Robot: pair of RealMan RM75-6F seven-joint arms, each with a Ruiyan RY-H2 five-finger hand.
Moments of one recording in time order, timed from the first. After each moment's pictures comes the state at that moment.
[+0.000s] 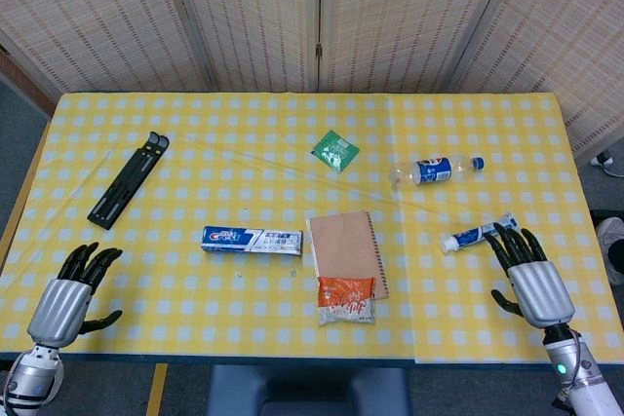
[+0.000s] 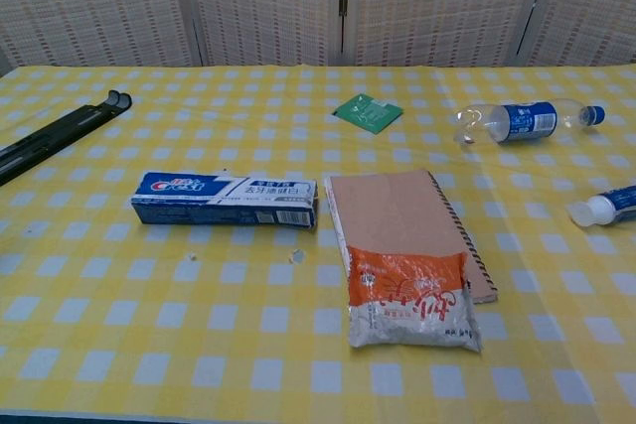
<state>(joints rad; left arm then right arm) -0.17 -1.28 0.03 -1.38 1.65 1.49 -0.06 0.17 -1.21 0.00 -1.50 -1.55 1.35 -0.12</state>
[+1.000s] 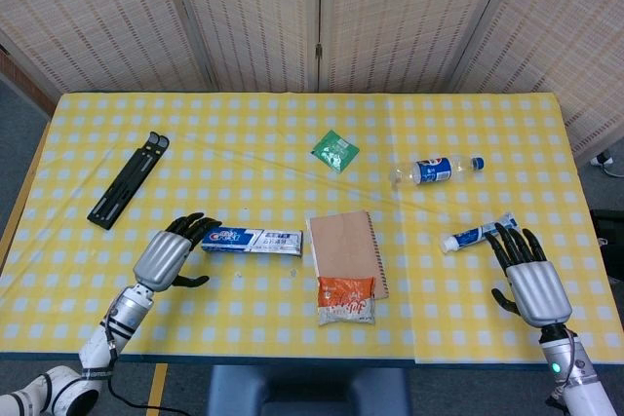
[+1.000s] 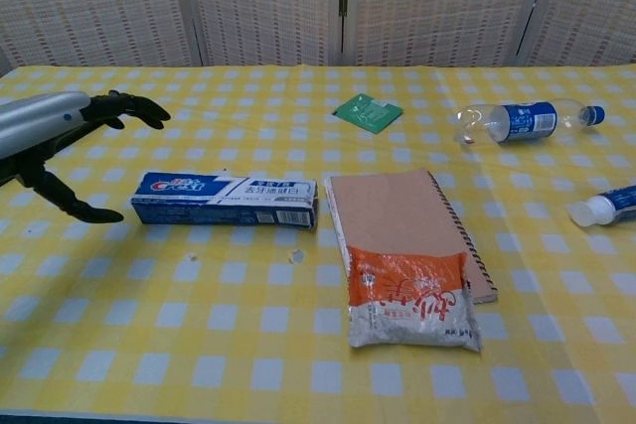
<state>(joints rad) -0.50 -1.45 -0.12 -1.45 1.54 1.11 0.01 0.17 -1.24 0.01 -1.49 -1.51 1.35 -0.20</state>
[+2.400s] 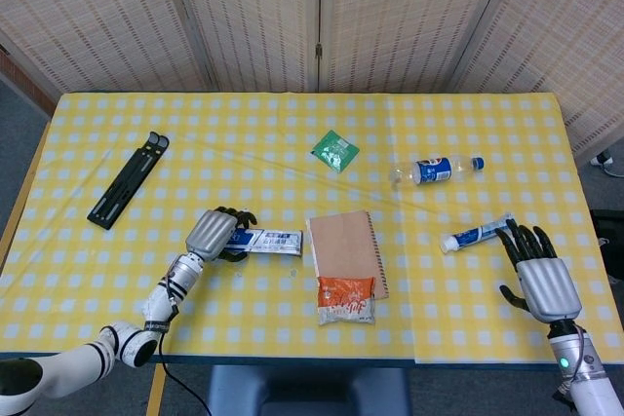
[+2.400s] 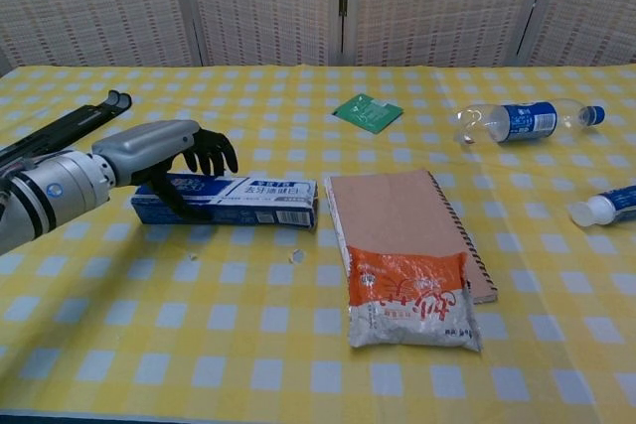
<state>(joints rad) -0.73 -1.76 -0.15 -0.99 1.43 0.94 -0.13 0.17 -1.23 0.02 -1.48 -1.48 1.33 -0.15</state>
